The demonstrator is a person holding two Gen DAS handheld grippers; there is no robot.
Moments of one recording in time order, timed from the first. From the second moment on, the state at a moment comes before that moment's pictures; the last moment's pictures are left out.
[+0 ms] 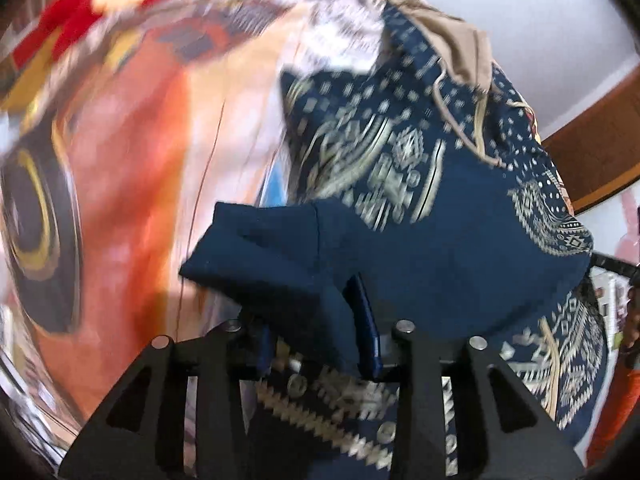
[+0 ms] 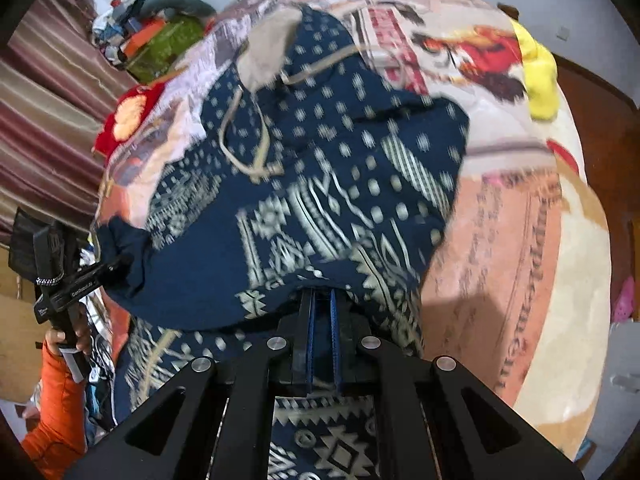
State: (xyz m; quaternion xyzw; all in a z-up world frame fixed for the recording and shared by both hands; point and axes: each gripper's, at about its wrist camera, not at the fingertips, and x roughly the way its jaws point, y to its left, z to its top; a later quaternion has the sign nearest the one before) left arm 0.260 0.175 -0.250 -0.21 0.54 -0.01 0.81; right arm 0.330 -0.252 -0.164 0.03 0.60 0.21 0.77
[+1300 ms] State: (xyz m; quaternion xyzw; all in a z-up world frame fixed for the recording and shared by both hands) left arm 0.305 0.125 -0.077 -0.09 0.33 -0.04 0.94; right arm 0.382 -0.214 -0.224 -0.16 0.55 0.08 0.81
